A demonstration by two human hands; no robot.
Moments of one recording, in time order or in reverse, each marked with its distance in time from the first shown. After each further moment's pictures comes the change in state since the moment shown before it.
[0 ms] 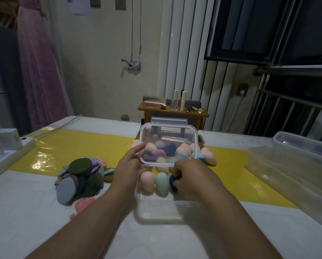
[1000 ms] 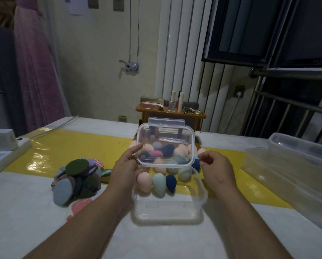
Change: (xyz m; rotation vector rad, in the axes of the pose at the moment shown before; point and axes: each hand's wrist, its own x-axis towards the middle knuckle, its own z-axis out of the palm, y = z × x) left_hand -0.016 0.013 0.005 -0.020 -0.018 -0.022; right_hand 0.029 0.072 0.023 0.668 0.529 0.225
